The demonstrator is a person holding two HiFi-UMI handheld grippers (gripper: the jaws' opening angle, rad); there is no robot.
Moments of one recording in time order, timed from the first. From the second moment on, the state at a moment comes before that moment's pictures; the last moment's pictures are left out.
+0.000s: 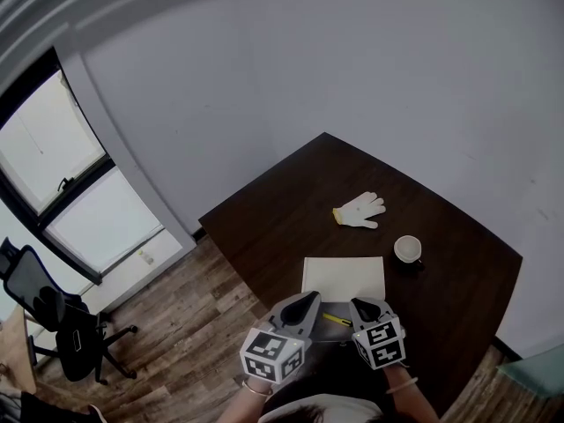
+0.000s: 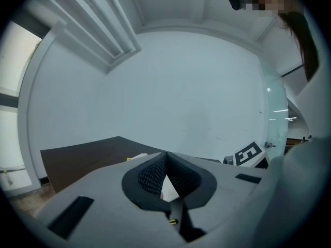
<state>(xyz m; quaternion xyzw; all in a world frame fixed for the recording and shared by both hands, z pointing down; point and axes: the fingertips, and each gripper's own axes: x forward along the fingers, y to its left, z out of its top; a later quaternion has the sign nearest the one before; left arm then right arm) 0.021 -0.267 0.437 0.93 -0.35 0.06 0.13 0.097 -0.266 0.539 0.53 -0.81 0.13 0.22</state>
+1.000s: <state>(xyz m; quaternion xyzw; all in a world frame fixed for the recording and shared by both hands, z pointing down) 0.024 -0.232 0.395 0.93 -0.35 0.04 0.10 0.105 -0.226 0.429 0.57 -0.82 0.05 0.11</state>
